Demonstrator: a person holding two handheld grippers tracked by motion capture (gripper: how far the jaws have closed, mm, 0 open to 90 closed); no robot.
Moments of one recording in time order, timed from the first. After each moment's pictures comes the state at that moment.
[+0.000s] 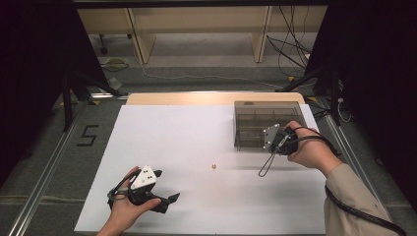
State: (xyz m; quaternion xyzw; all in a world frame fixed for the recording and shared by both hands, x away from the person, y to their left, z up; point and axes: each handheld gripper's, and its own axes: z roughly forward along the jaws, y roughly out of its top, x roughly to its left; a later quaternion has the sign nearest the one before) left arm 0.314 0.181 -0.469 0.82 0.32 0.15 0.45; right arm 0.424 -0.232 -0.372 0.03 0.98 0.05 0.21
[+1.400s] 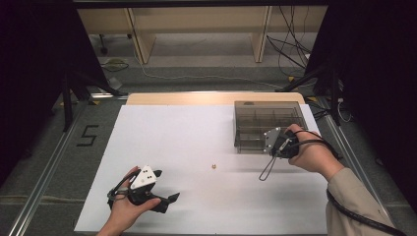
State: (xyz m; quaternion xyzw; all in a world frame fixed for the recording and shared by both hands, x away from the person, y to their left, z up) left arm 0.314 0.181 -0.469 0.82 0.32 0.15 0.45; right arm 0.415 -0.233 -0.374 0.03 0.98 0.05 0.21
